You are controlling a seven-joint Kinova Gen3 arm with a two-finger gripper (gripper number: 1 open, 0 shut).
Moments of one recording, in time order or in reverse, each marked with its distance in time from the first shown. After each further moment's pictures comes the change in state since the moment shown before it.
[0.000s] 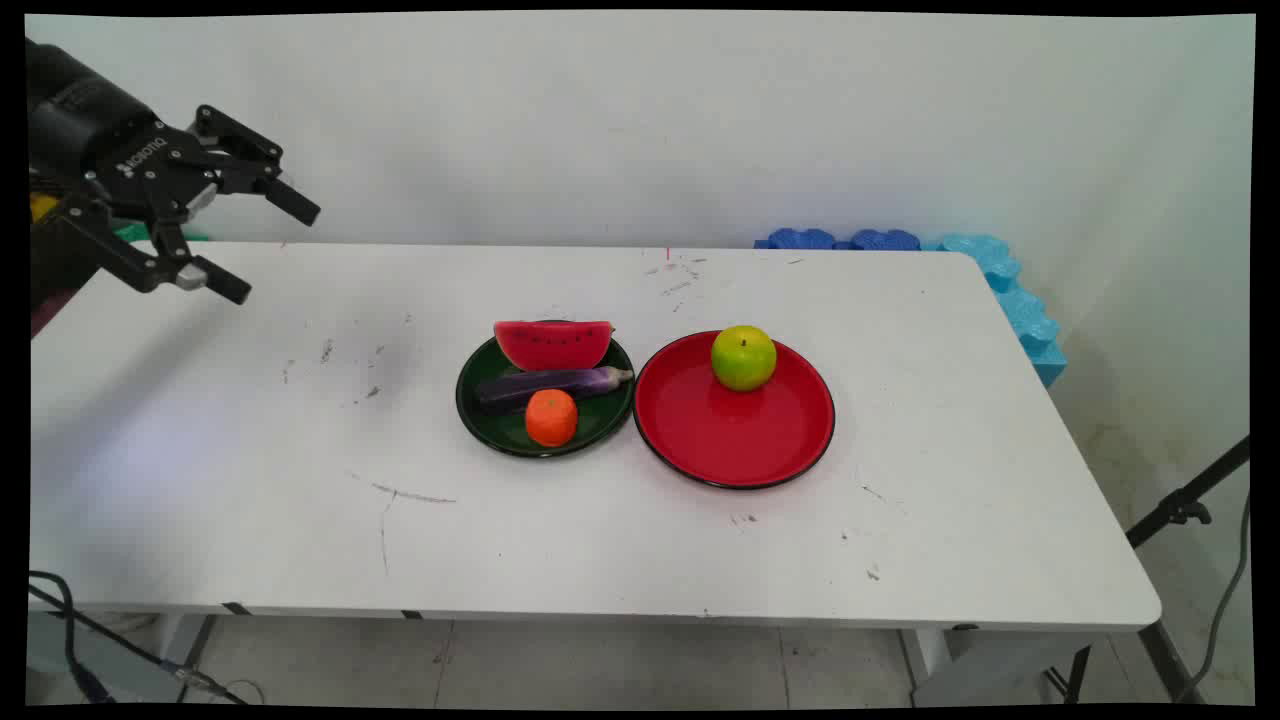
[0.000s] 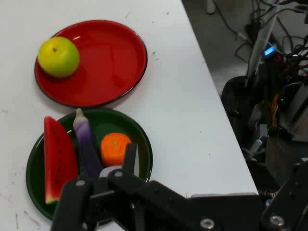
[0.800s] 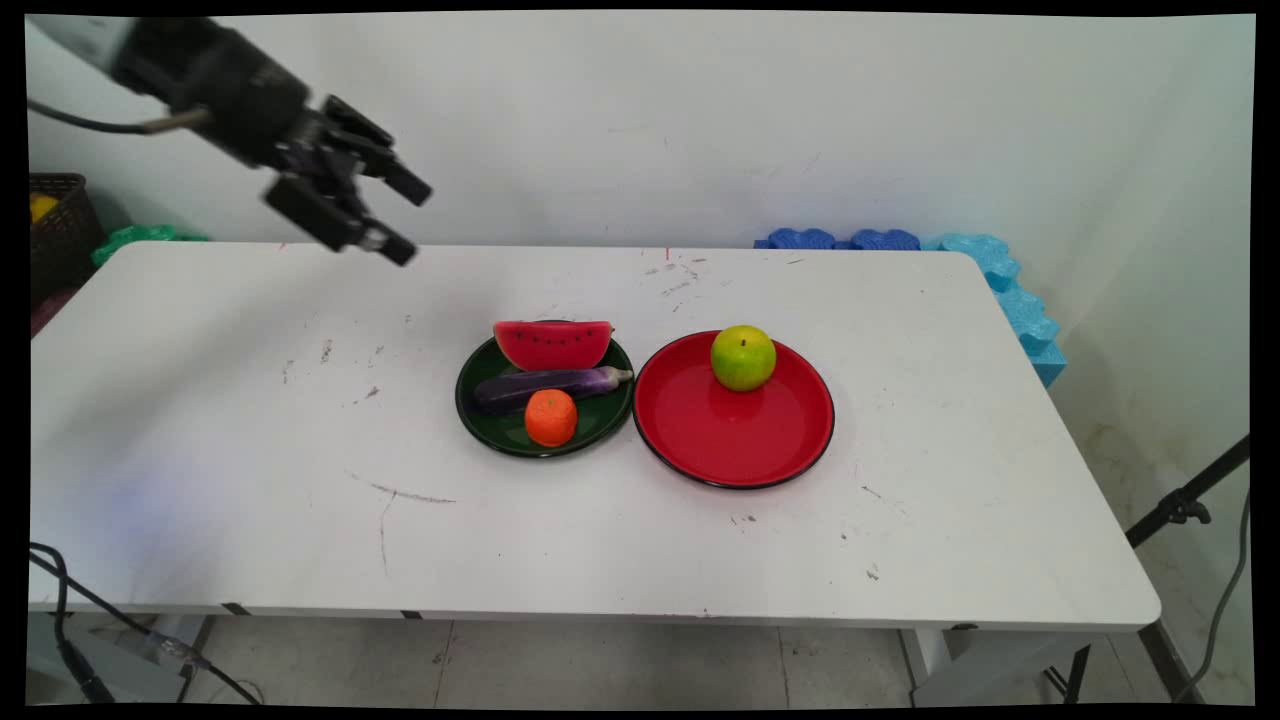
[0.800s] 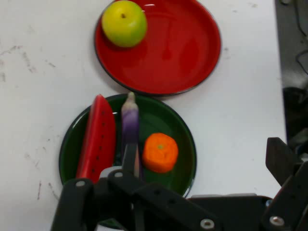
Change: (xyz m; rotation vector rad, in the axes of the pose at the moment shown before) arm 0.074 -0.043 0.074 0.163 -0.150 -0.284
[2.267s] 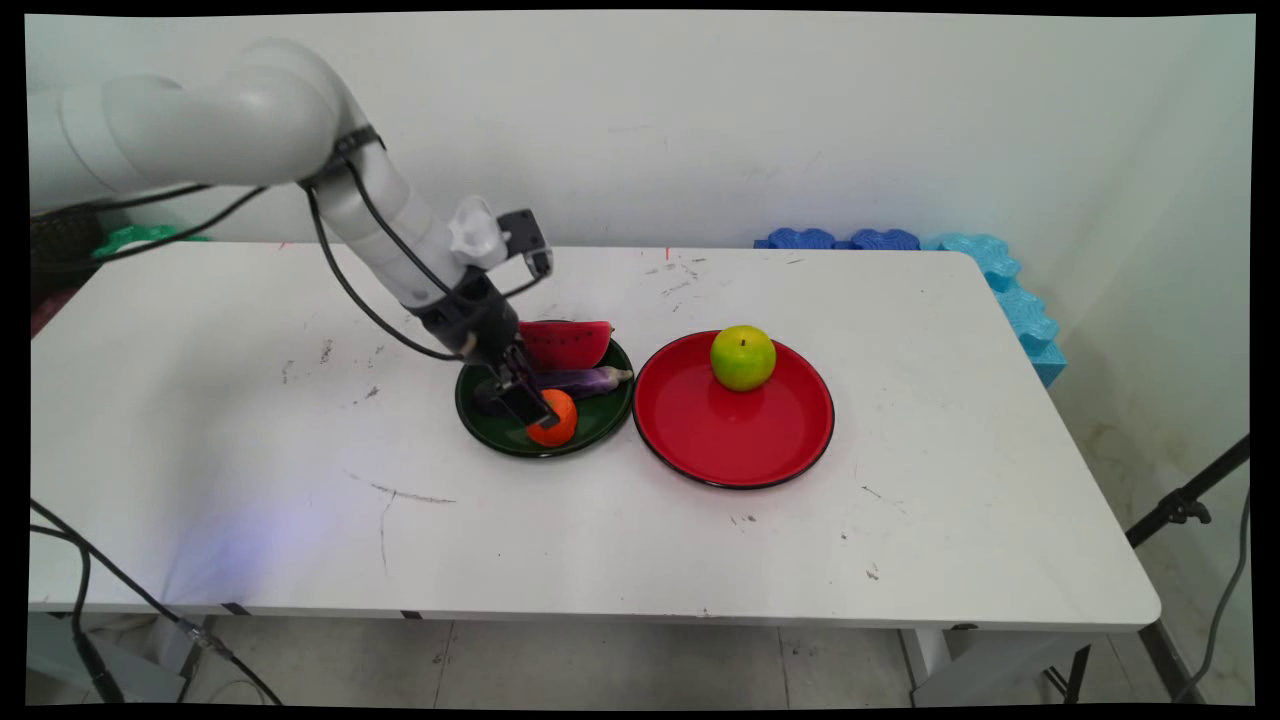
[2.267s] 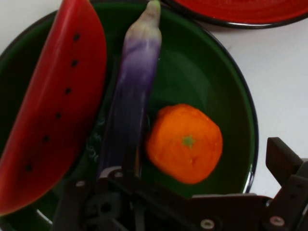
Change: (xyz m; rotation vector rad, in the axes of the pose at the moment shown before) arm -0.013 0.006 0.244 0.116 -0.316 -0.210
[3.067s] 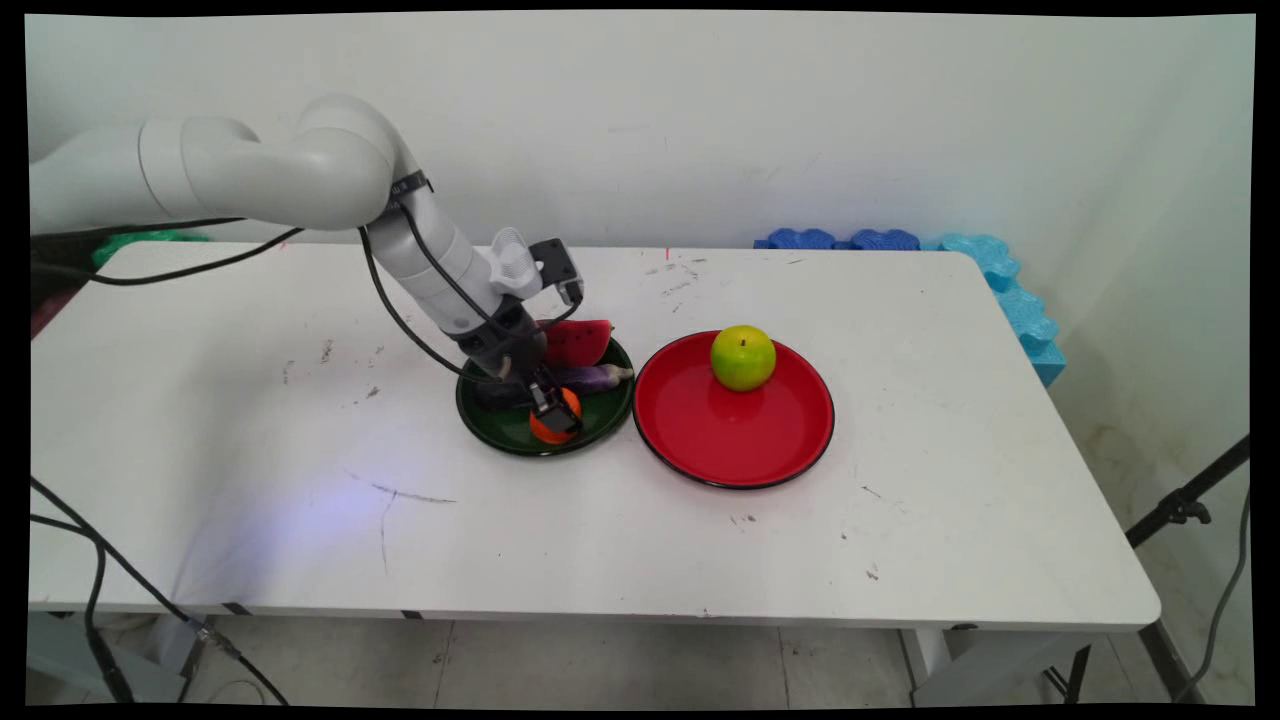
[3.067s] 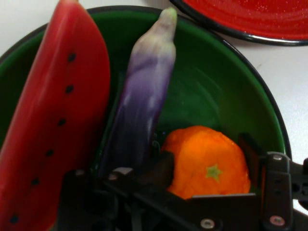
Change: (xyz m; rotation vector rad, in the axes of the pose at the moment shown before) arm 0.008 -0.002 0.047 0.032 -0.004 -0.008
